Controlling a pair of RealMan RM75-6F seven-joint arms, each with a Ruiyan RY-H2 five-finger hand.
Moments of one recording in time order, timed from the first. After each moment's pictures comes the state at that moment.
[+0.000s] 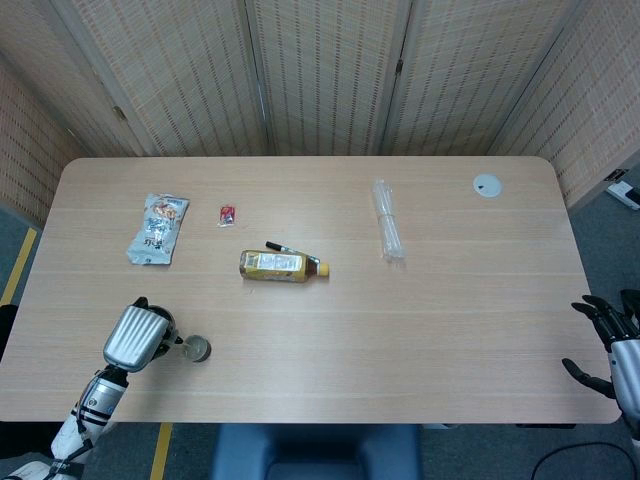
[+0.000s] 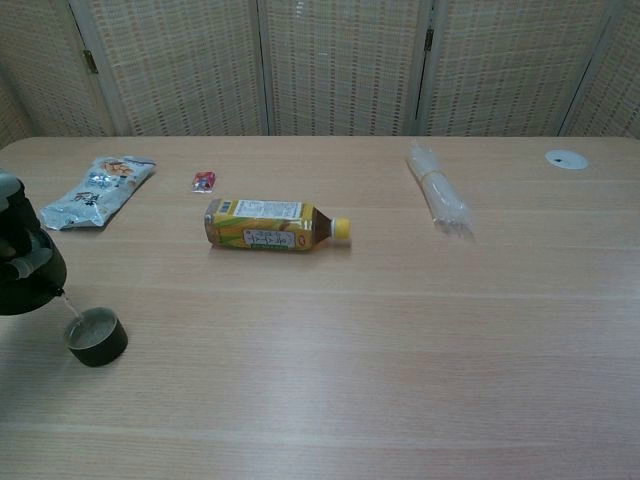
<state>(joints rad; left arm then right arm) -0.39 -1.39 -0.02 -1.46 1.56 1.29 0.42 -0.02 -1.06 0.05 -1.58 -1.60 1.64 0.07</state>
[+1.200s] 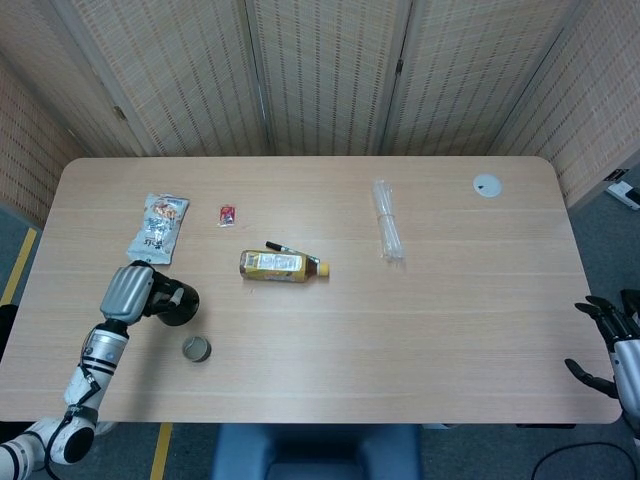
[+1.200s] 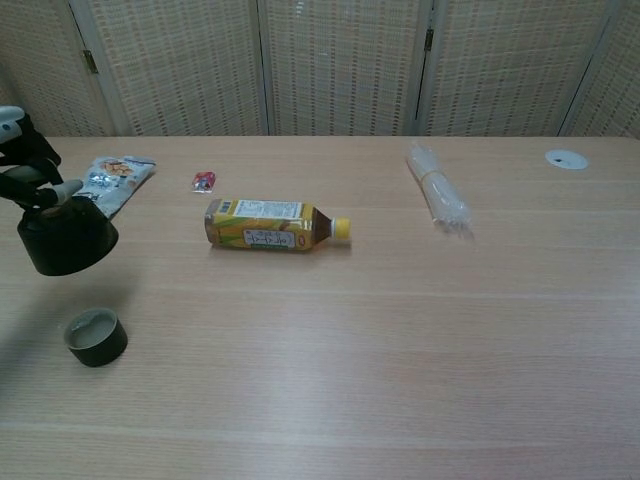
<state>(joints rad) -0.51 -1.42 -0.20 -1.37 1.31 1.09 -0.05 -0.02 -1.06 0.05 -1.56 -1.58 1.63 0.08</state>
